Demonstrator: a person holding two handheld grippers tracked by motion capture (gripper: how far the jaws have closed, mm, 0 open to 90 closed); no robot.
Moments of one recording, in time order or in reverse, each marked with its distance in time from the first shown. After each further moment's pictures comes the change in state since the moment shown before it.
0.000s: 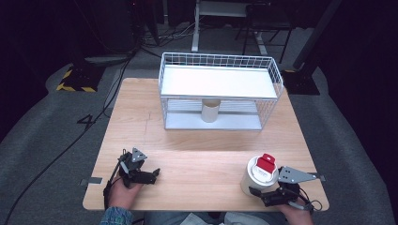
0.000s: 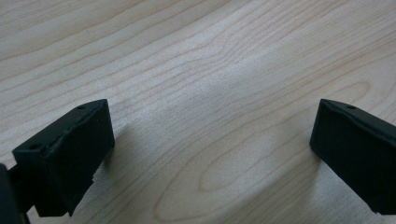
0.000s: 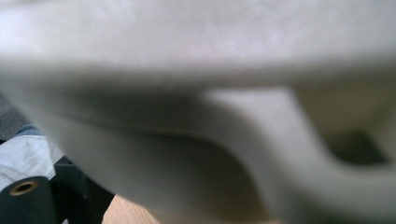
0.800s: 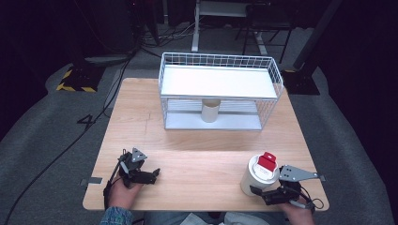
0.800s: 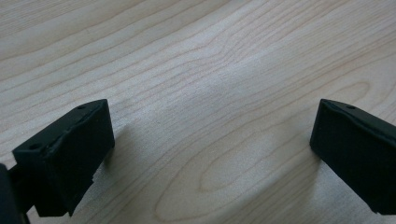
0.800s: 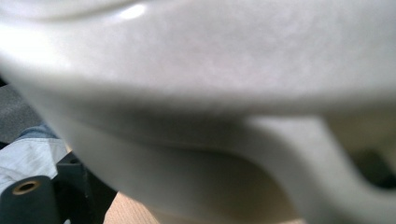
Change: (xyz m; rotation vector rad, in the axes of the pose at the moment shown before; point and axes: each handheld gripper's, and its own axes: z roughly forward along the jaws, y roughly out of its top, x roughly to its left) left arm 0.000 0.000 0.000 -0.001 0.000 0.000; right arm -0.003 0.004 -0.002 0.007 0.006 0.026
